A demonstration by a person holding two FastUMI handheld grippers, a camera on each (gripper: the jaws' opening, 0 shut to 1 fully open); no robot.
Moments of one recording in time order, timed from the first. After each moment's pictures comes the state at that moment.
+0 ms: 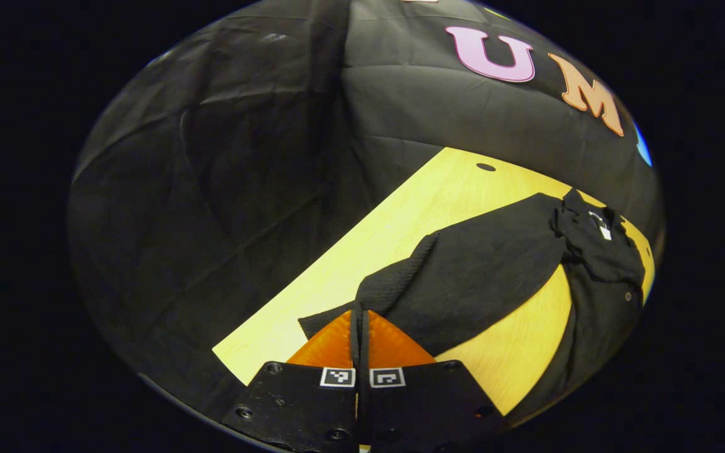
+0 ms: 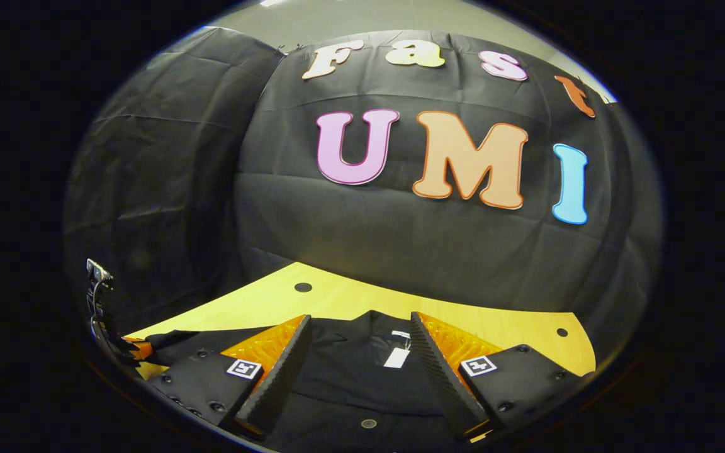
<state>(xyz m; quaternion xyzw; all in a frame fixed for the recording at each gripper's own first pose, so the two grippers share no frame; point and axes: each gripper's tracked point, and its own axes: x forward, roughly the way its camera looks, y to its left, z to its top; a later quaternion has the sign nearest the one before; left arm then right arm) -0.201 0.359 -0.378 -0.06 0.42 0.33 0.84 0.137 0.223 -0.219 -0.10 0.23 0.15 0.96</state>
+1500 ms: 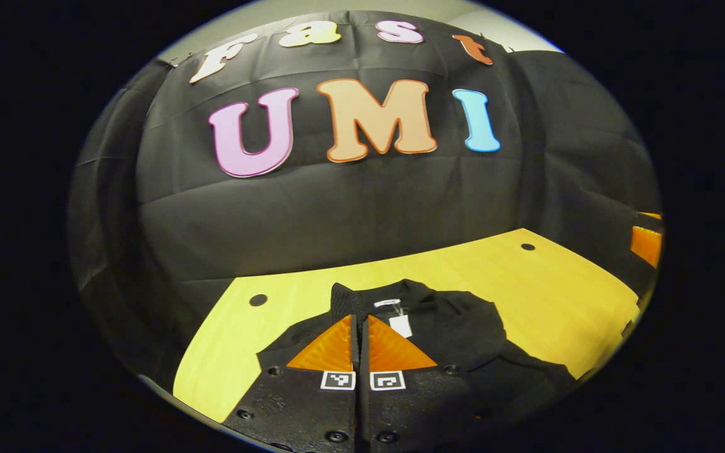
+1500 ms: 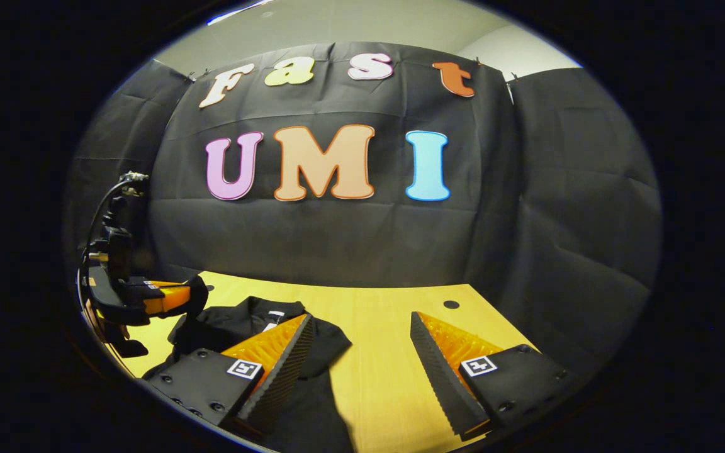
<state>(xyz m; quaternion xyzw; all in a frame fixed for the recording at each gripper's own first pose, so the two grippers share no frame) 0.087 0.047 -0.287 0.06 0.29 -0.03 0.96 0.054 -0.056 -0.186 -0.04 0.22 -0.04 0.97</state>
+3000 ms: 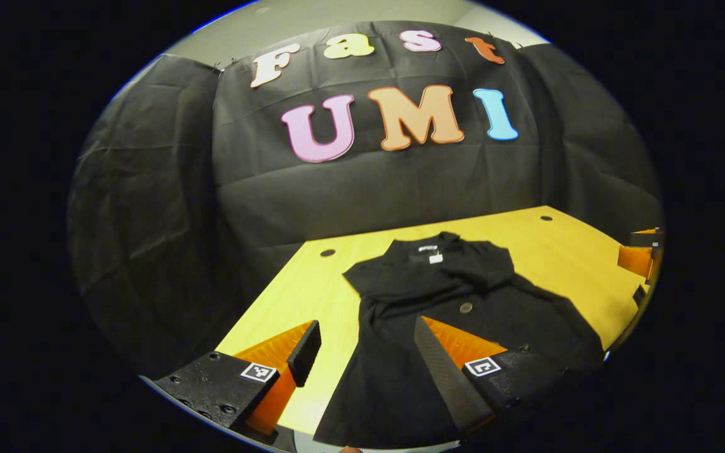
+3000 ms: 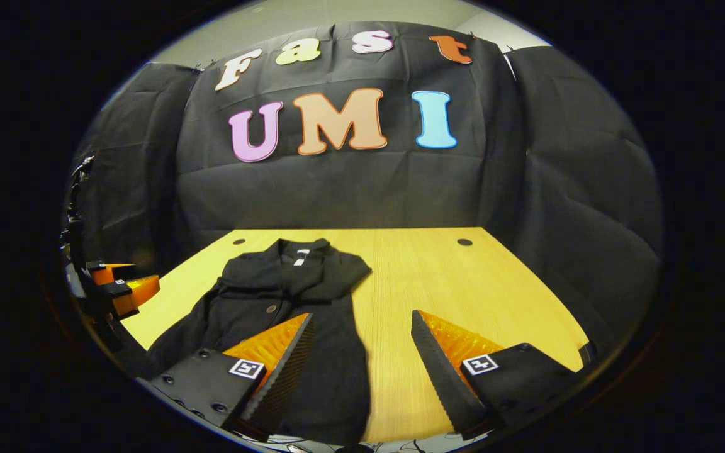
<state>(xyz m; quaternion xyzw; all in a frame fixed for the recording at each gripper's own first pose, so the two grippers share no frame) -0.151 0.125 -0.261 0.09 0.31 0.10 0.94 -0.090 -0.034 -0.274 -0.02 0.32 0.02 0.95</state>
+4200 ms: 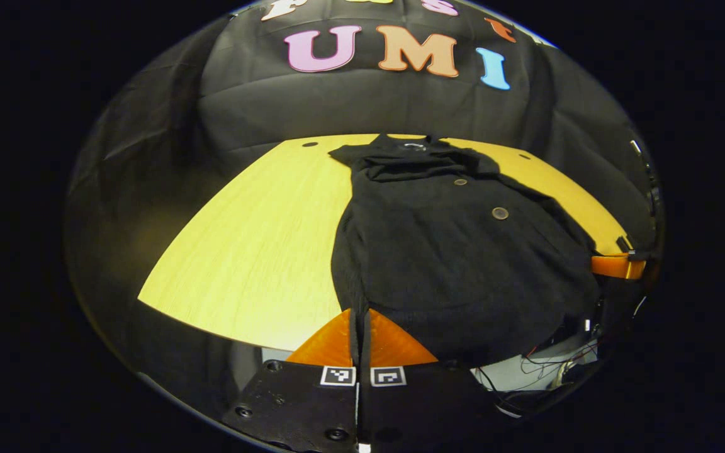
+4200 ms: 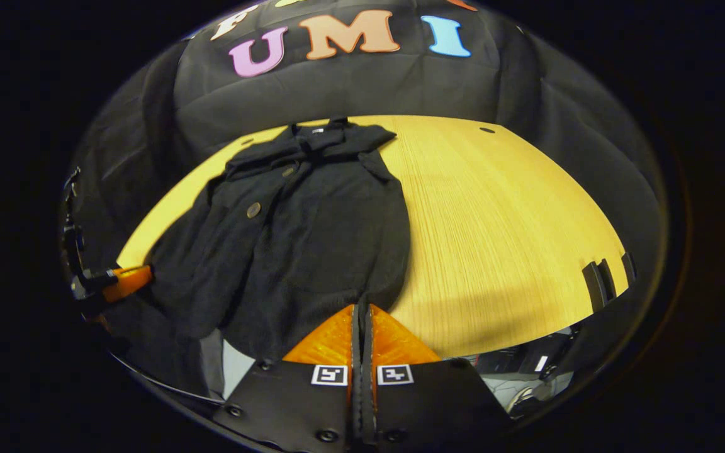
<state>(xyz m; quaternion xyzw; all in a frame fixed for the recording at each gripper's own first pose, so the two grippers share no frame) -0.270 0.129 -0.353 -0.01 0.44 0.02 0.90 -0.188 0.007 -0.390 0.01 0.49 0.03 0.87</state>
